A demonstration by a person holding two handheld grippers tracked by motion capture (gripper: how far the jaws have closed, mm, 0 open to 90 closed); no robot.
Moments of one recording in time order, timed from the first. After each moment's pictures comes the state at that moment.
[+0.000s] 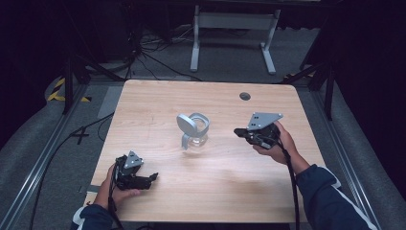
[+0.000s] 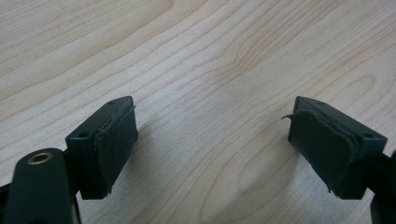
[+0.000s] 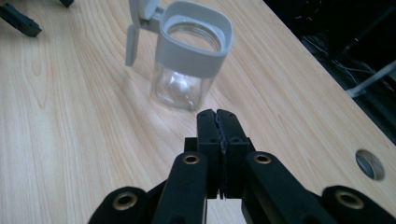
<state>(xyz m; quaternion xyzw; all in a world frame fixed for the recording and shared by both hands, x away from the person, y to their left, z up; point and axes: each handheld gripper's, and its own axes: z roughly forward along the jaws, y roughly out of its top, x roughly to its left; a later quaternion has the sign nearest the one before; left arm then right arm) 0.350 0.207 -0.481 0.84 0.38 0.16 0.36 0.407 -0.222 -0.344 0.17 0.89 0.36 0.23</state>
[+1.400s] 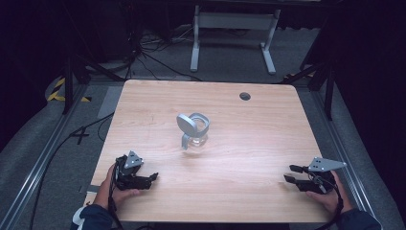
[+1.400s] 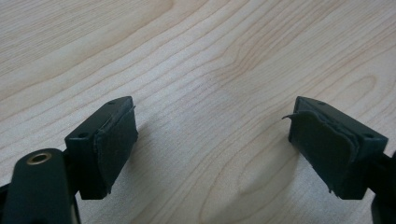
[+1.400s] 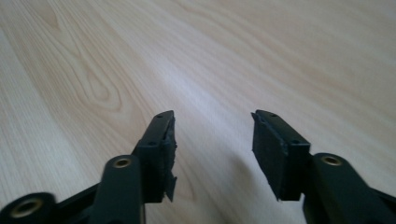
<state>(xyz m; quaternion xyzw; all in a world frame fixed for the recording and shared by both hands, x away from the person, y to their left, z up) 0.350 0.206 -0.481 0.84 0.38 0.16 0.36 0.323 -0.400 -0.456 0.33 0.85 0.38 0.17</state>
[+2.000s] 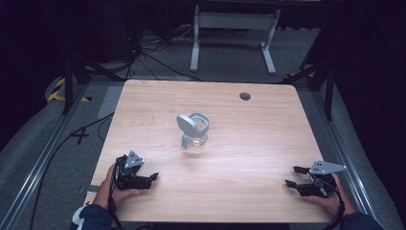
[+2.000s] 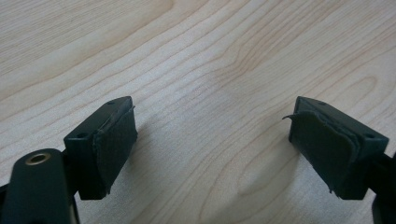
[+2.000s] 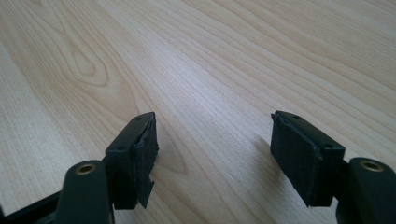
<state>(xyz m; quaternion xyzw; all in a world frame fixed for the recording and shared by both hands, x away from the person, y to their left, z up) 0.351 0.206 -0.480 0.84 0.38 0.16 0.36 0.319 -0.406 -0.467 0.34 0.85 0.38 0.17</state>
